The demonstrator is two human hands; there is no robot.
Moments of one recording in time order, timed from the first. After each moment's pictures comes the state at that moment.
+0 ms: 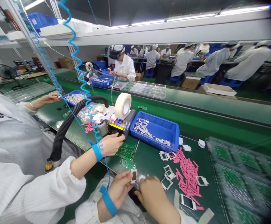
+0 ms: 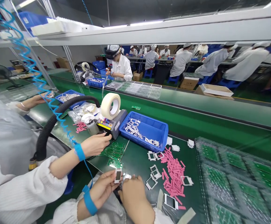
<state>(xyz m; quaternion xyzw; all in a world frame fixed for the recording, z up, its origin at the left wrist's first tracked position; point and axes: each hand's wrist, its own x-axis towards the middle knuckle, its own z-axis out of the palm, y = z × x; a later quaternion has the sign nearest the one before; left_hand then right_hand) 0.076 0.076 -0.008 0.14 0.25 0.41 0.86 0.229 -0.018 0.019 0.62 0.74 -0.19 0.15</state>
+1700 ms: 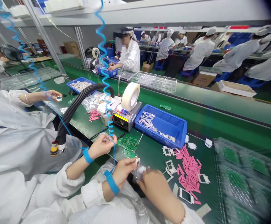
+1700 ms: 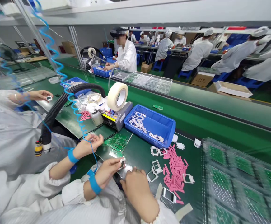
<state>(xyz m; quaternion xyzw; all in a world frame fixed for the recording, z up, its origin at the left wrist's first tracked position) 0.104 0.018 -0.044 -0.01 0.36 0.48 0.80 0.242 -0.020 0.023 0.60 0.76 -0.19 0.16</state>
